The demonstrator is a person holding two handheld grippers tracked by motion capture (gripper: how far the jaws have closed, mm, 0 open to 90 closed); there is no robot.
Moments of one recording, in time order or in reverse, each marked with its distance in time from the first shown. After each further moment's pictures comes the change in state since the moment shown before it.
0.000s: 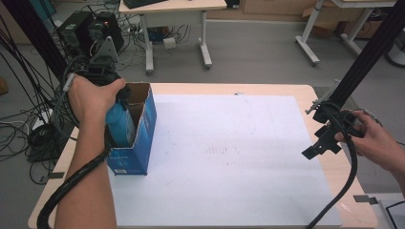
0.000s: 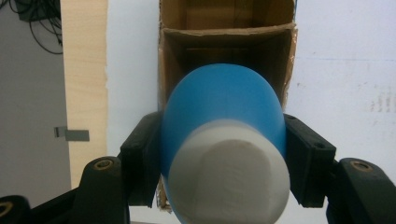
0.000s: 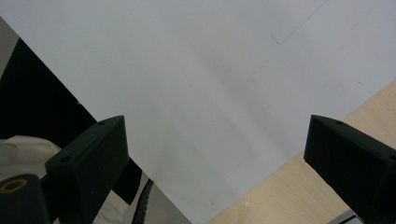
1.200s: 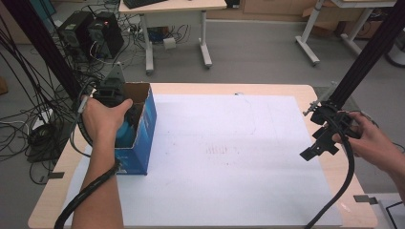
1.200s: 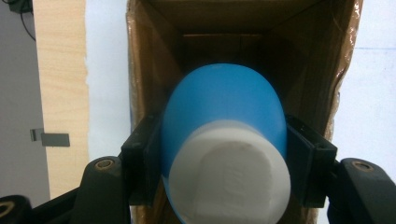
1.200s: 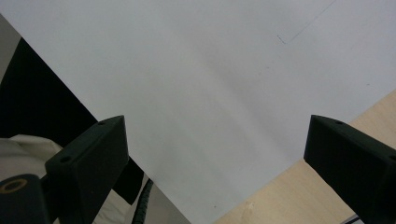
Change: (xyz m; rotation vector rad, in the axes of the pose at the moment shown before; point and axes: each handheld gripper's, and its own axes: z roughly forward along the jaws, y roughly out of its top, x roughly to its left) left arm -0.005 -0.007 0.056 0.014 0.010 -0.009; right arm -0.001 0.002 0.007 0.007 0.013 -0.003
